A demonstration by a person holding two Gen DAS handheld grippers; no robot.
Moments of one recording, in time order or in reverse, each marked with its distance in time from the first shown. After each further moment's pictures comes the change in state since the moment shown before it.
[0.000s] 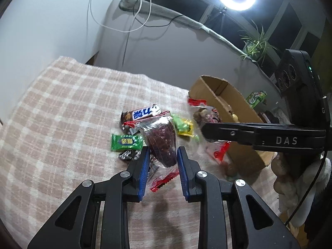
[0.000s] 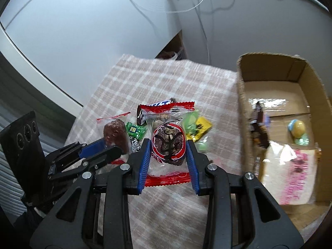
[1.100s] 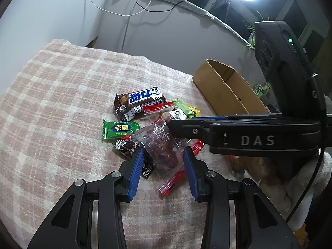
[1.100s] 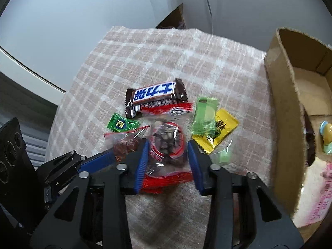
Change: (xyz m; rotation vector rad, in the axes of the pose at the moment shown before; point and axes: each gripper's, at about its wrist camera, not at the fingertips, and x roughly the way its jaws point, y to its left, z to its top) left arm 0.033 0.003 -0.012 -0.022 0.082 0.005; right arm 0.085 0.011 0.010 -0.003 0.175 -0.023
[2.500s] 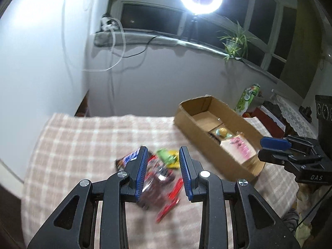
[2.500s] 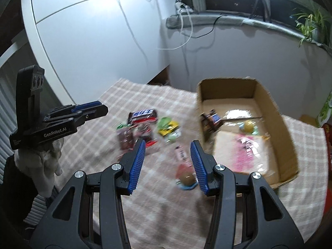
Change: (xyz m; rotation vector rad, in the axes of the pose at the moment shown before) left arm -0.065 -0.046 0.041 0.246 -0.177 0.052; right arm -0.153 -0.016 -0.109 -0.069 -0.436 -0.093
